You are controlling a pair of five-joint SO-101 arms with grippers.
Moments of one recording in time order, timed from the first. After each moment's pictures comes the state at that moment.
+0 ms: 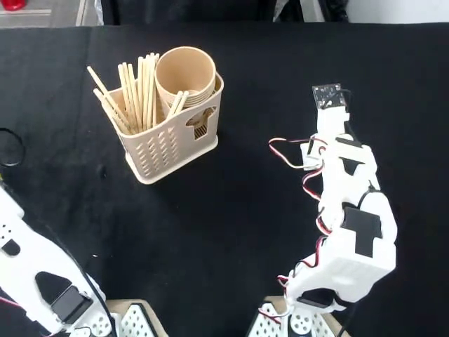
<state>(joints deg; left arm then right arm) -52.0 57.5 -47.2 99.4 -28.9 15.3 11.7 31.7 30.7 20.4</state>
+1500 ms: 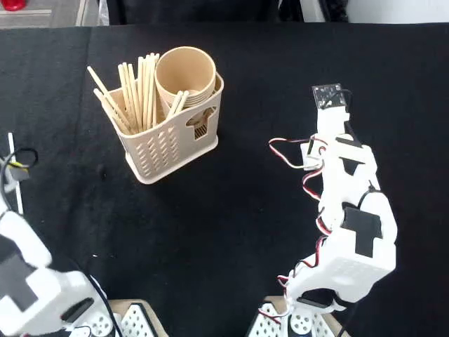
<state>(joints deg) -49.4 -3.9 18.6 58.3 -19.3 15.3 11.7 31.7 30.7 20.4</state>
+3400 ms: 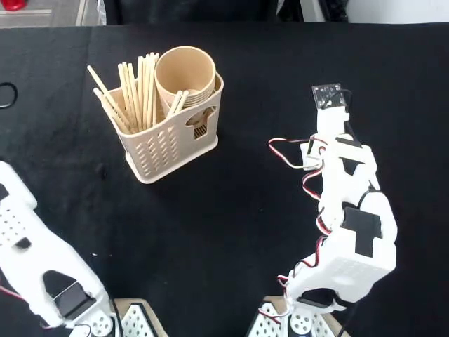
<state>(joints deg) -44.3 40.6 -61.3 100.8 -1.5 15.3 11.7 31.7 30.7 20.4</state>
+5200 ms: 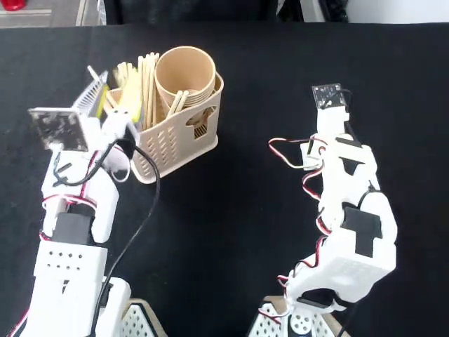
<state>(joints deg) 0.0 -62.1 57.7 13.8 4.8 15.3 11.7 31.7 30.7 20.4</state>
